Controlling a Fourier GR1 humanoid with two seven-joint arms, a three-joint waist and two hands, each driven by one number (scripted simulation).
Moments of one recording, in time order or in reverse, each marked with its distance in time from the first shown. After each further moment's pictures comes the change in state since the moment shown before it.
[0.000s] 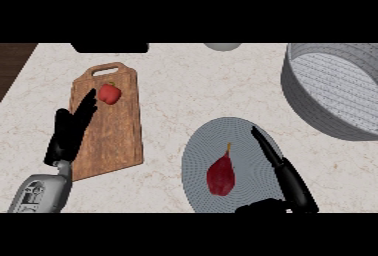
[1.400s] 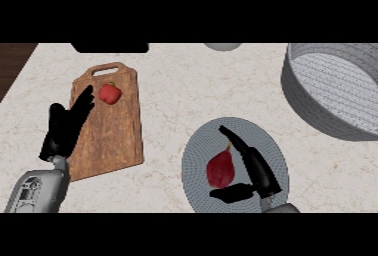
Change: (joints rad) left arm -0.030 -0.042 0.099 0.014 -0.051 -0.092 0.002; right arm -0.149 0.138 0.019 0.248 0.095 -0.038 0.011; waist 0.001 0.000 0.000
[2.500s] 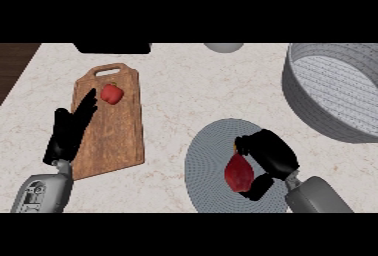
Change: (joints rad) left arm 0.026 -0.025 -0.012 -0.025 -0.026 0.002 0.001; right arm -0.208 -0.340 0.208 0.011 0.547 0.085 0.047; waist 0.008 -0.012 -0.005
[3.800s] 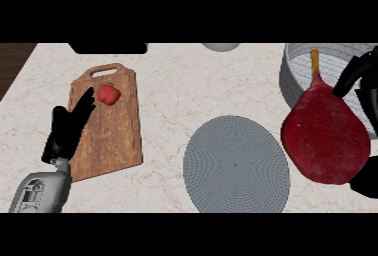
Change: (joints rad) left arm -0.013 0.003 0.017 0.018 -0.004 0.001 -0.006; right arm -0.338 0.038 -0.648 -0.777 -0.913 0.514 0.787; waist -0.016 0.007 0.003
